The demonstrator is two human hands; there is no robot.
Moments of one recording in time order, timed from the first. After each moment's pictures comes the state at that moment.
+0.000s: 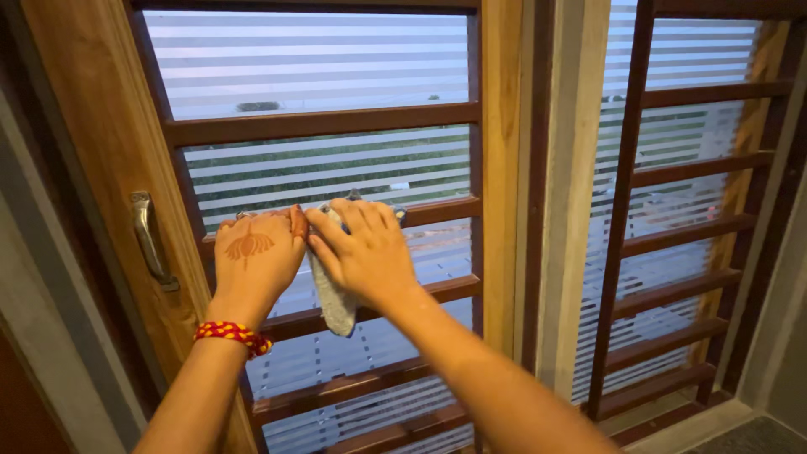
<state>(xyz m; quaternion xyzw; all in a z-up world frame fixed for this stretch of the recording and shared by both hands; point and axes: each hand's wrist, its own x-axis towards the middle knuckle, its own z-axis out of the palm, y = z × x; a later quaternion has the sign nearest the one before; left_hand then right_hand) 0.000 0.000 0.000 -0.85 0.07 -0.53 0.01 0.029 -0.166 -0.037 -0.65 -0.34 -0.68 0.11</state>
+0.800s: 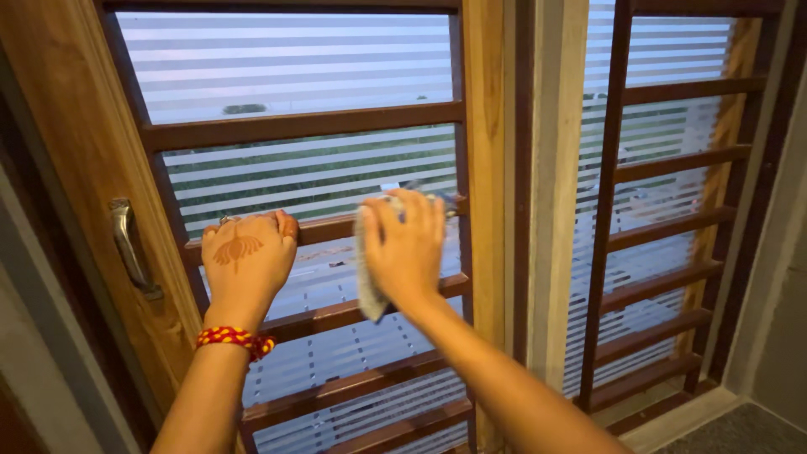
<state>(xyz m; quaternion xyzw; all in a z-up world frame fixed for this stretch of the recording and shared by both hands) 0.005 -0.011 -0.001 -0.84 0.02 -0.55 0.00 0.031 -0.202 -0.039 -0.69 -0.16 -0.66 0.24</state>
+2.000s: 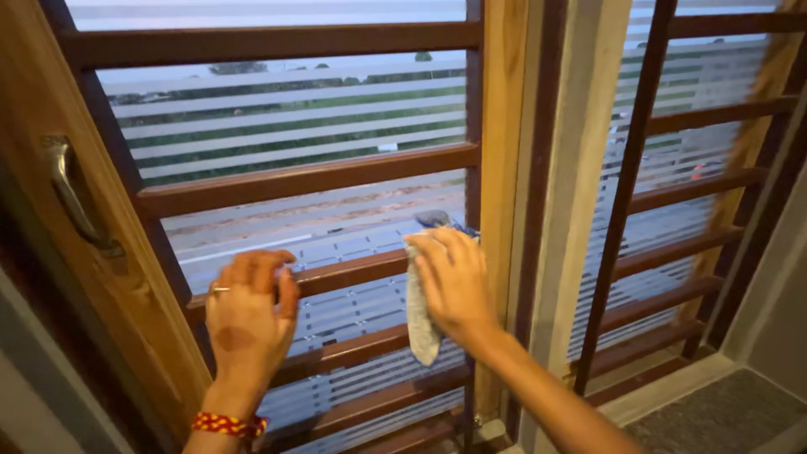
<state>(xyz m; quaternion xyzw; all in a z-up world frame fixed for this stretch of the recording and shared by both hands) -0.016 -0.013 -0.123 -0.78 0.16 -0.59 -0.15 0.018 -0.269 -0.137 -0.70 -0.30 -0.57 0.30</state>
